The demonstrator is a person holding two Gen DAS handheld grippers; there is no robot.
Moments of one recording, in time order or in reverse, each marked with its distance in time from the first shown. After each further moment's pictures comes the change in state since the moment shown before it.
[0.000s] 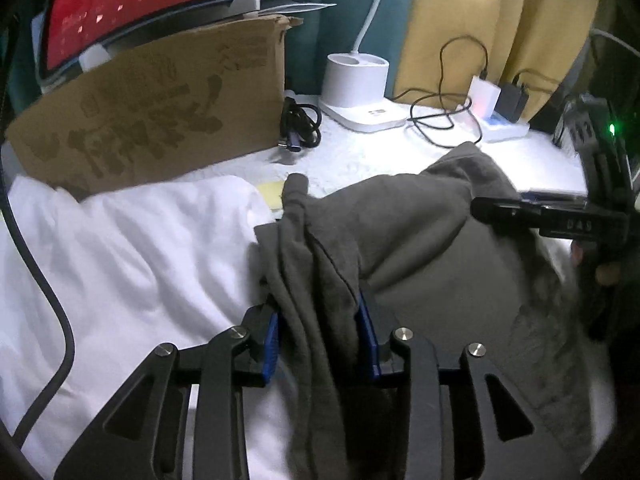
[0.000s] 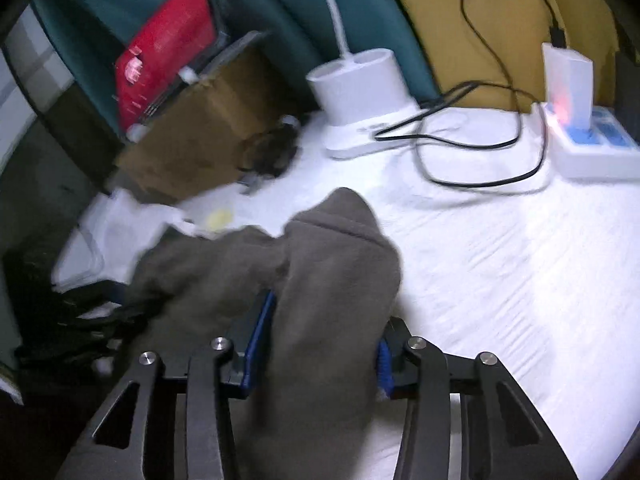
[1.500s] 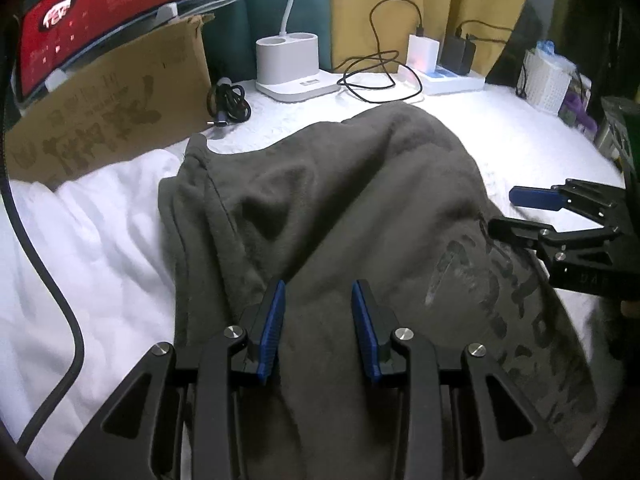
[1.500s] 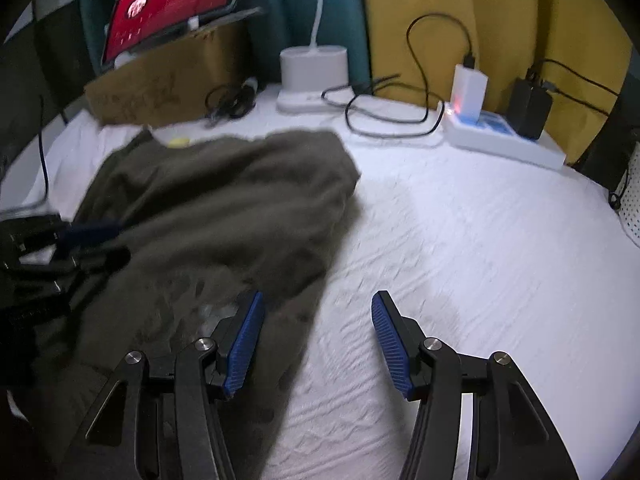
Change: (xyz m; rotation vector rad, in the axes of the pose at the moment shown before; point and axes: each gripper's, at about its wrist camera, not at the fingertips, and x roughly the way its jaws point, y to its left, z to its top) left arm -0.012 -0.064 -0.036 0.116 0.028 -0.010; right arm -0.053 0.031 -0.093 -0.105 -0.004 -0.353
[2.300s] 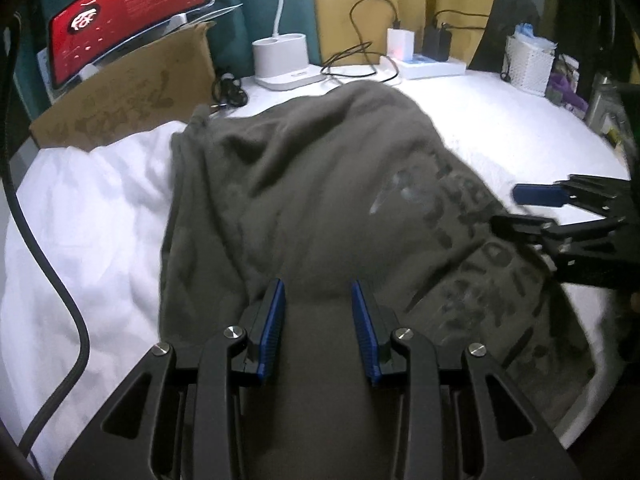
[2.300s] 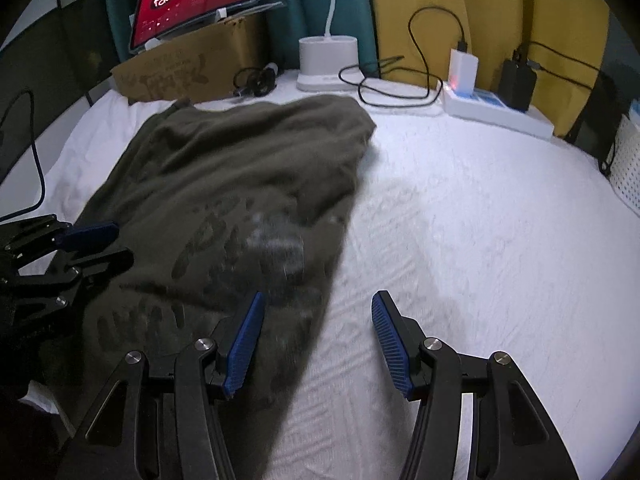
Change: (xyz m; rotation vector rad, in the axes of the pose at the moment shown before) left arm -0.034 -0.029 -0.054 0.007 -0.028 0.063; right arm -0.037 0.012 -0.052 0.017 0.007 0.033
